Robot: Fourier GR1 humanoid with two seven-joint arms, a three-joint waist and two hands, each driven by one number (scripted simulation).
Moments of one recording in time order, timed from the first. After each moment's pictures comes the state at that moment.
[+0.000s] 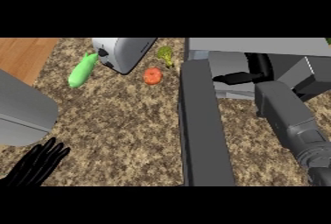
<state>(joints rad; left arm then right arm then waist) 0.35 0.07 0.21 -2.04 0.46 -0.81 0.09 -1.05 -0.27 -0.28 -0.09 0.09 -0.02 -0.76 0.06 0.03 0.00</state>
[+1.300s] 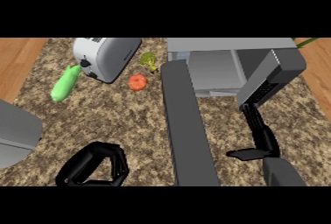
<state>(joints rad) 0.11 0.00 -0.06 -1.68 -0.09 -0.69 -0.15 -0.39 -0.18 -0.20 -0.41 0.05 0.24 -0.90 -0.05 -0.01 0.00</state>
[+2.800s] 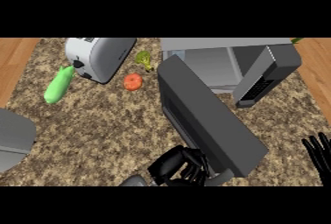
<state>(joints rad) -0.32 0.01 -0.82 -1.13 0.02 0.04 -0.27 0.30 -0.40 -0.13 -1.47 -0.38 0.53 -0.61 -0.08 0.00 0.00</state>
